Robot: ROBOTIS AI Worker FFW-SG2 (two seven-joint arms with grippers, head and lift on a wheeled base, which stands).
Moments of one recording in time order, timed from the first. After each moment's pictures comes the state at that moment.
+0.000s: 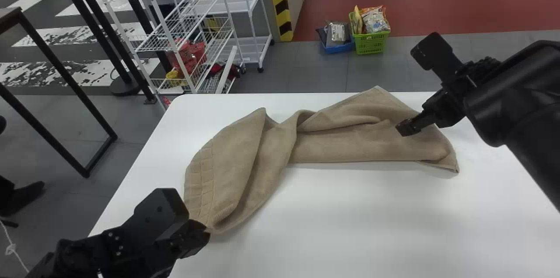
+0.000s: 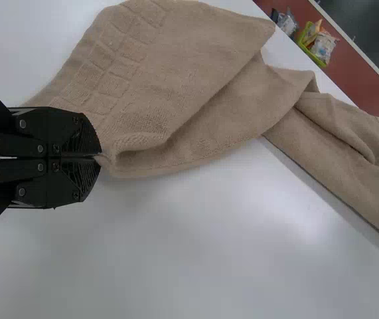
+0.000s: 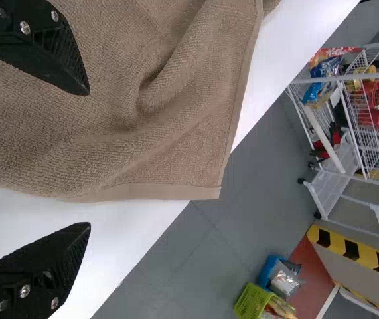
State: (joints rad) left arm 0.63 0.26 0.22 -2.46 -0.78 0.68 -1.06; right arm -0.72 0.00 0.34 -0.94 0.40 0.73 0.67
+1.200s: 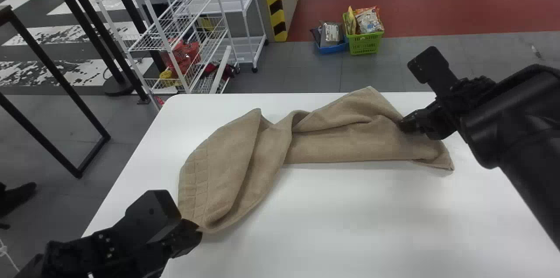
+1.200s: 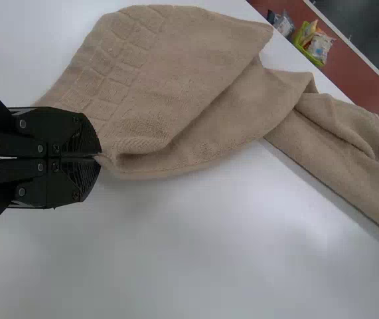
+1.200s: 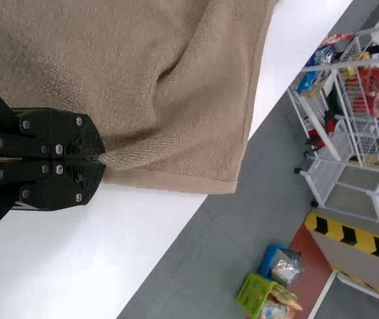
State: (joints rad) left arm 0.64 0.26 0.23 -2.45 -0.77 0.65 -1.06; right arm -0.57 0.00 0.30 -1.12 0.40 0.68 0.68
